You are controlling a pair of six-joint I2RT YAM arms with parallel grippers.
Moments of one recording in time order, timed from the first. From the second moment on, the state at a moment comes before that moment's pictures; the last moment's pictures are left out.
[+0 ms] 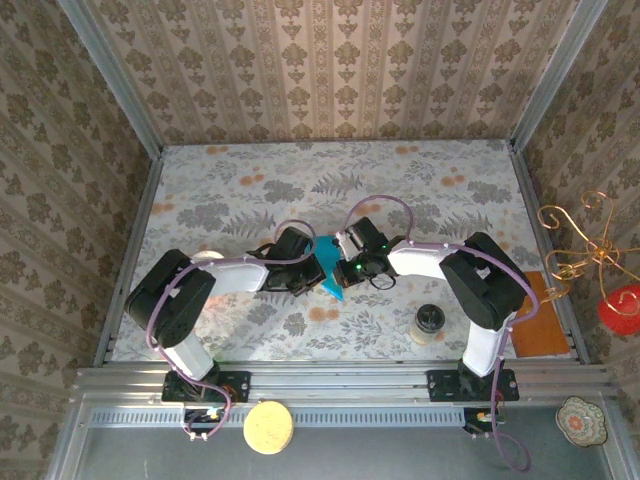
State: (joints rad) left arm -0.73 1.67 0.77 -0.06 0.28 -1.14; right arm 0.62 1.82 0.96 -0.19 -0.32 0.29
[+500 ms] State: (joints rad) left arm -0.73 1.68 0.77 -0.05 0.28 -1.14; right arm 0.62 1.83 0.96 -0.19 -0.33 0.30
